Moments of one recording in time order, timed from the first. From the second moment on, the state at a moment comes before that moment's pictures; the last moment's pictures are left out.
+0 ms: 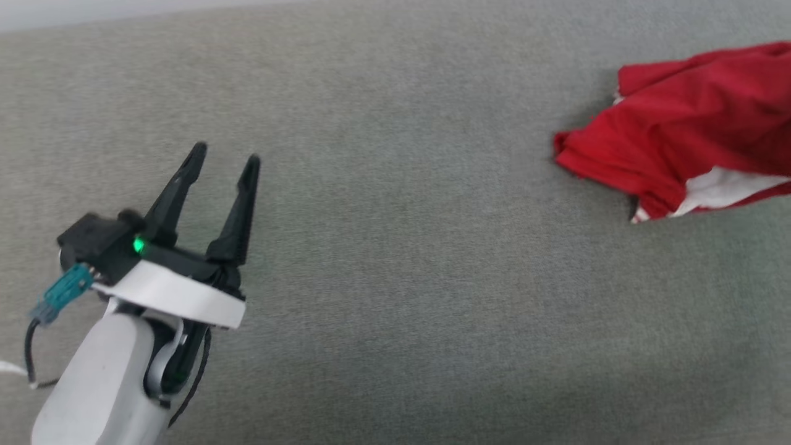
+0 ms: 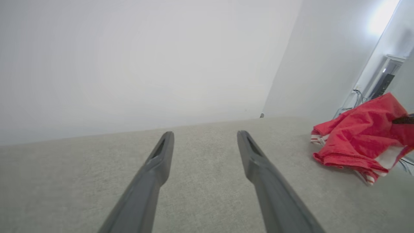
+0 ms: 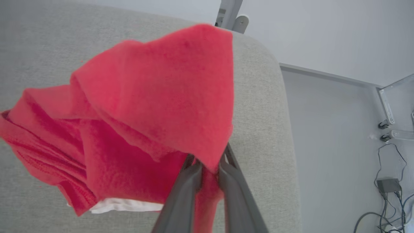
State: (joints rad) left arm -0.37 0.41 -0.31 0.13 -0.56 -0.13 -0.26; right arm -0.69 -0.66 0.16 0.40 0.51 0.13 0.59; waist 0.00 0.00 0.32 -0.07
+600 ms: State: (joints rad) left arm -0.64 0.43 -0.53 0.16 -0.60 -0.13 -0.26; right arm -0.91 -0.70 0.12 0.69 0.26 0.13 0.34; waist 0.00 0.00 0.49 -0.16
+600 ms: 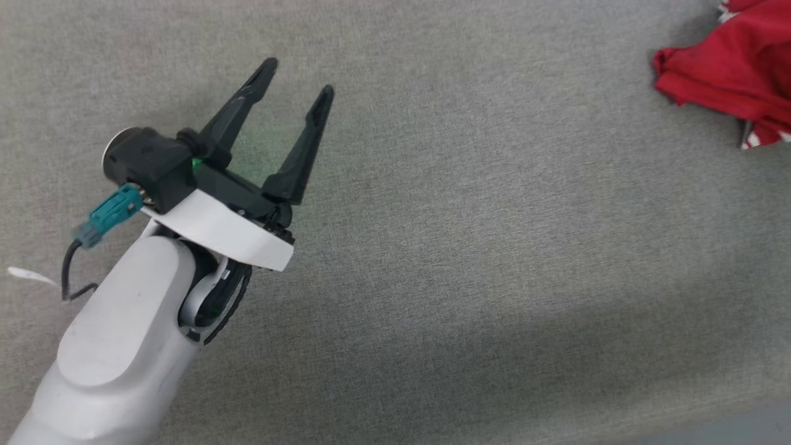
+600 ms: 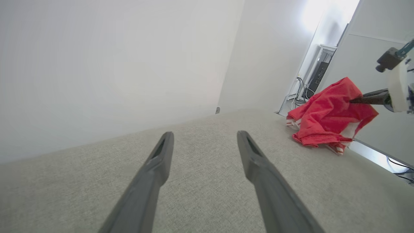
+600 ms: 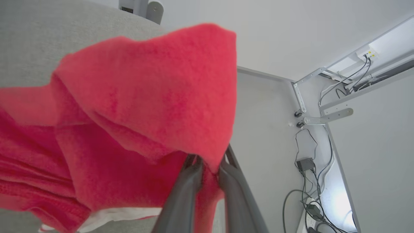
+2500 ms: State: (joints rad) left arm -0.21 0.38 -0.07 0.09 -0.53 -0.13 -0.26; right arm -0.66 -0.37 0.12 0.69 0.32 0.13 -0.09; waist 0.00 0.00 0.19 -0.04
